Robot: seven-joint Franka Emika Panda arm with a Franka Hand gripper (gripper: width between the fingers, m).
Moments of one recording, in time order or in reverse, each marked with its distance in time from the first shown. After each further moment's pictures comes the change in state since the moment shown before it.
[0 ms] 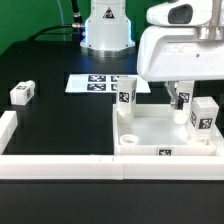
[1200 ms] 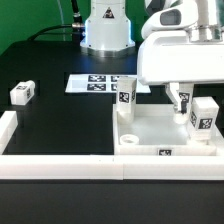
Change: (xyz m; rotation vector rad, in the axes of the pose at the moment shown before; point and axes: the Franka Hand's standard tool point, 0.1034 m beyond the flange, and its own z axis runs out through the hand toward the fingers) arm -0.002 -0.009 0.001 -0.001 0.394 -0.009
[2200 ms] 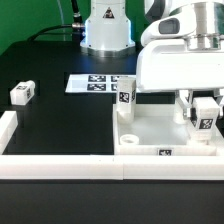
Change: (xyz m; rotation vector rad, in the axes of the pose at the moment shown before) arm -0.013 0.002 0.015 -0.006 -0.011 0.009
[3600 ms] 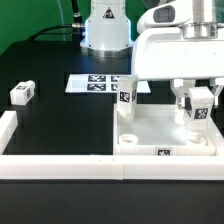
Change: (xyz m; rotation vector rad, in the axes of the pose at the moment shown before) arm 0.005 0.006 -0.015 0.002 -0.065 0.034
